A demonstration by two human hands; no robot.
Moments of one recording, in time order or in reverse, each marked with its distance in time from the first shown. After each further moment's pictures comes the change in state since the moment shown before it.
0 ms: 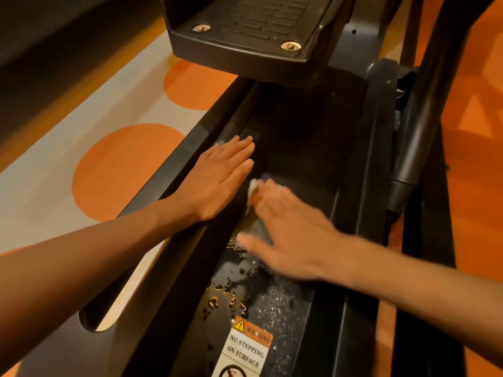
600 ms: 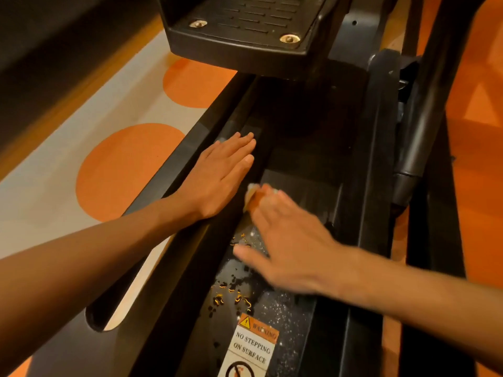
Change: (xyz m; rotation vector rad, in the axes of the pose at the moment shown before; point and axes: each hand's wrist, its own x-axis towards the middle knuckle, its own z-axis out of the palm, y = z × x) left_hand 0.000 -0.003 0.001 -0.036 0.013 -0.001; right_hand -0.007 -0.021 0.004 -0.033 -0.029 -0.003
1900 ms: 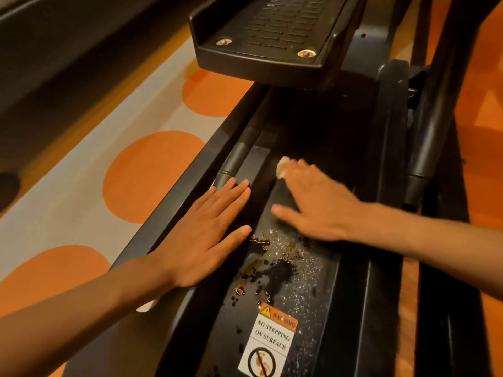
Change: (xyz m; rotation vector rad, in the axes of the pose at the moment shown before) left_hand -0.108 0.017 -0.020 0.172 -0.150 0.060; right_hand 0.036 0.056 -0.008 -0.048 0.094 0.091
